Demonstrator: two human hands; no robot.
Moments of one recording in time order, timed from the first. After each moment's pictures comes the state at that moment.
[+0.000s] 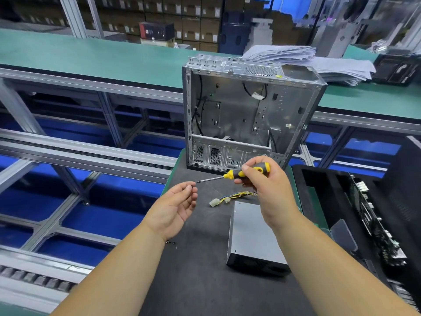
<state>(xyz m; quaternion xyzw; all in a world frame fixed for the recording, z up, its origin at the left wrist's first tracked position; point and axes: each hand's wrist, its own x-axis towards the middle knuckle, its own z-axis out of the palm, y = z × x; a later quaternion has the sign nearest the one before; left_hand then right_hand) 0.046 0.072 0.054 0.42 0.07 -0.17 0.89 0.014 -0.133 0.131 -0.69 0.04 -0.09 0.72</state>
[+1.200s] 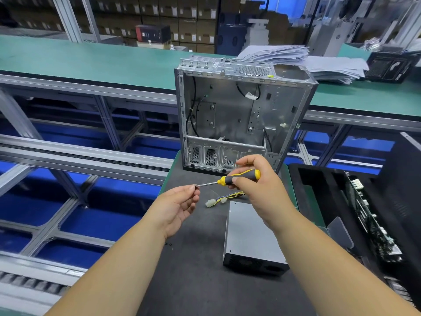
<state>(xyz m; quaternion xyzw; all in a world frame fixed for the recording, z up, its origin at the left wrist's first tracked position) 0.048 0.058 0.063 0.50 0.11 -0.18 0.84 0.004 -0.140 0.137 -0.75 0.01 -0.06 0.66</state>
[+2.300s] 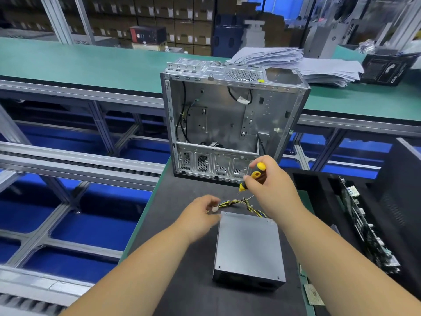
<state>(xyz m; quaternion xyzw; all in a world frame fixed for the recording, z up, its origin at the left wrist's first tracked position) 0.078 -0.012 0.023 0.86 -0.10 -0.14 0.49 0.043 -0.197 0.124 -0.90 0.06 -0.14 0.40</state>
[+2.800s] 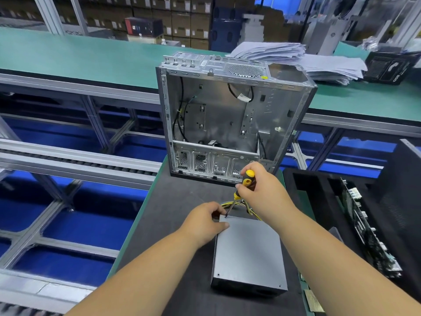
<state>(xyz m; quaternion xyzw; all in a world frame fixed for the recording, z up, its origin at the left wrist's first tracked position) 0.088 -0.028 0.003 0.89 -0.12 -0.14 0.42 0.064 -0.194 0.105 -0.94 0.04 -0.07 0.33</state>
